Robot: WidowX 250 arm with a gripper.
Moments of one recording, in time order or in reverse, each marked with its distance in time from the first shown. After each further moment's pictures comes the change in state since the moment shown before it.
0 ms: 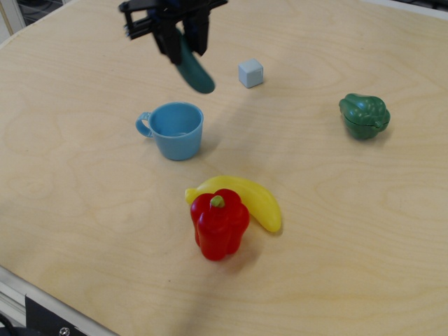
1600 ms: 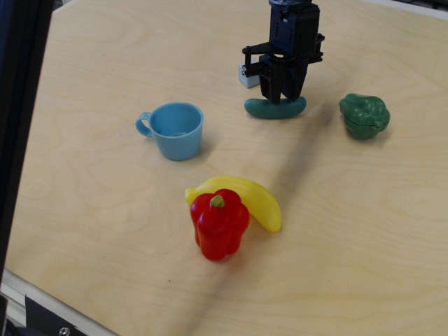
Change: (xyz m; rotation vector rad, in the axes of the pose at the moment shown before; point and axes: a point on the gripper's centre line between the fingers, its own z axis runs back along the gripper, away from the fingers) arm 0.013 0.092 -0.097 -0.166 -0.167 -0.059
